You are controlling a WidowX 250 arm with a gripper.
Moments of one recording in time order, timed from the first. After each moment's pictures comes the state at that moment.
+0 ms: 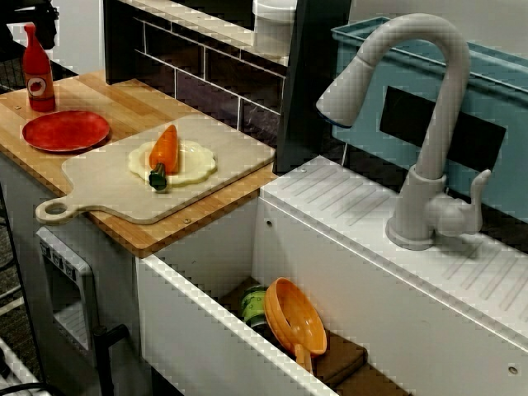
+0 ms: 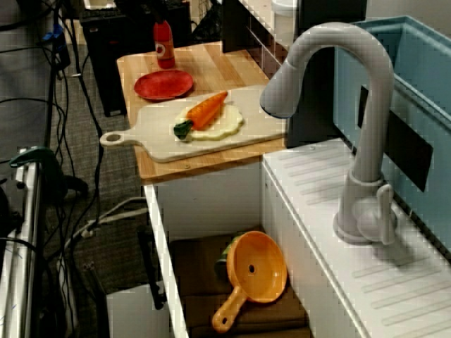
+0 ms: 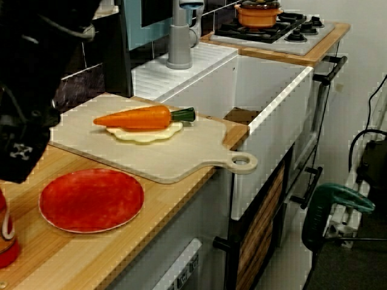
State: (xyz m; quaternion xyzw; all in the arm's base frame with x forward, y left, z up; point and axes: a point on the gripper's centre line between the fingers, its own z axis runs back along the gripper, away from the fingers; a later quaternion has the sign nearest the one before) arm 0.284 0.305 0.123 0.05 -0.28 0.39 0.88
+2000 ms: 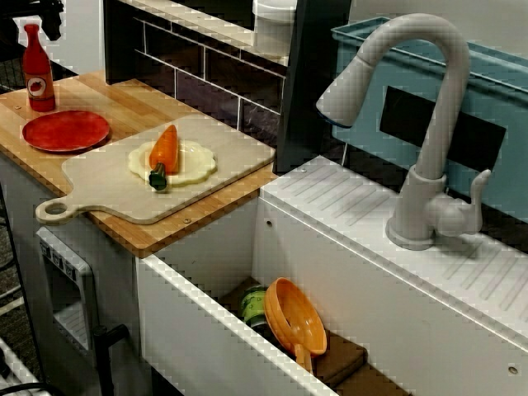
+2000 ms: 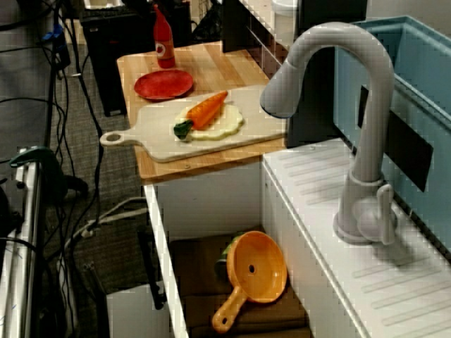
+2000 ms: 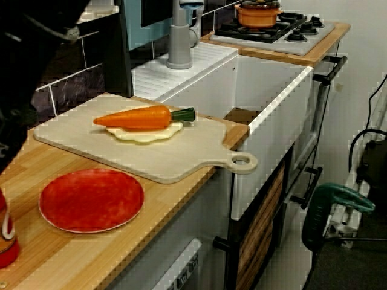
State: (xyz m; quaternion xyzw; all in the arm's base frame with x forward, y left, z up) arm 0.296 0.315 0.131 0.06 -0.33 0.40 0.86
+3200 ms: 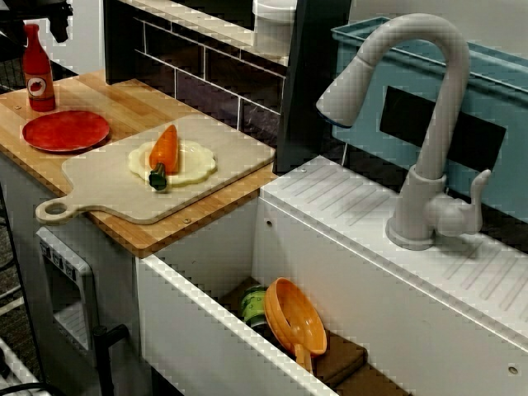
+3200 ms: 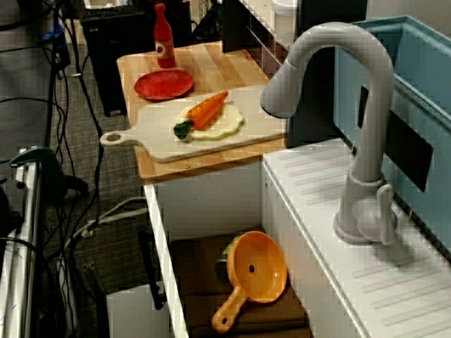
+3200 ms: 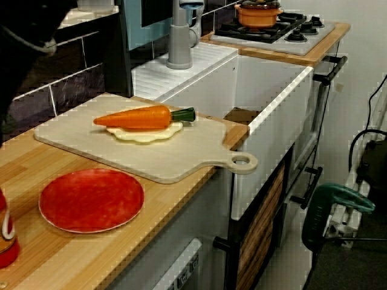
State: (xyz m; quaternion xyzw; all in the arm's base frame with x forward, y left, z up) arm 0.311 0.325 0.123 0.08 -0.34 0.40 0.85
